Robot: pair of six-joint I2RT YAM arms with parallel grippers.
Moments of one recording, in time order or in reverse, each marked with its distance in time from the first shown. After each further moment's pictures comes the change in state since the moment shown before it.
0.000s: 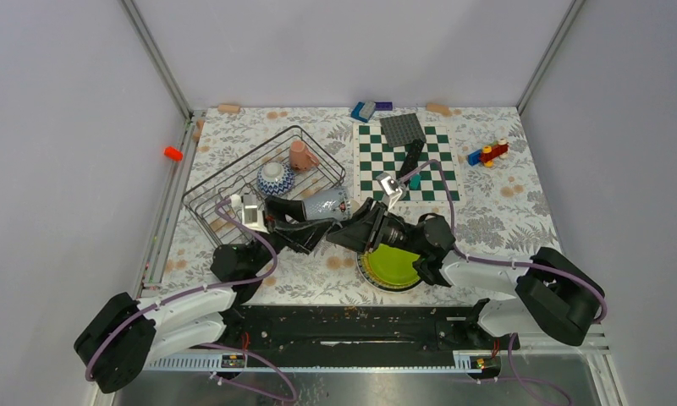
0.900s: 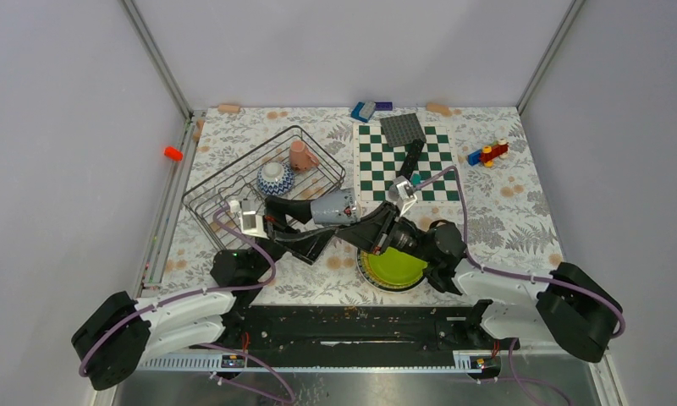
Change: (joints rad) left arm -0.103 -0.015 -0.004 0.029 -0.064 0.027; right arm 0.001 -0.113 -0.043 -0.068 0.110 -0.120
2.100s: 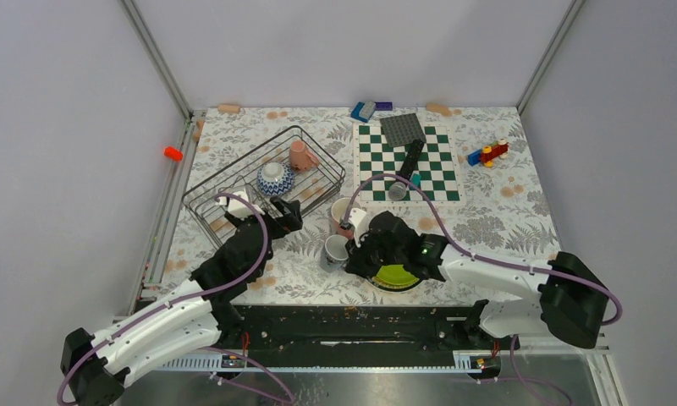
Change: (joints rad) left arm 0.000 -0.269 0.243 -1.366 -0.889 -0.024; right arm 0.118 0.037 0.278 -1.310 0.136 -0.776
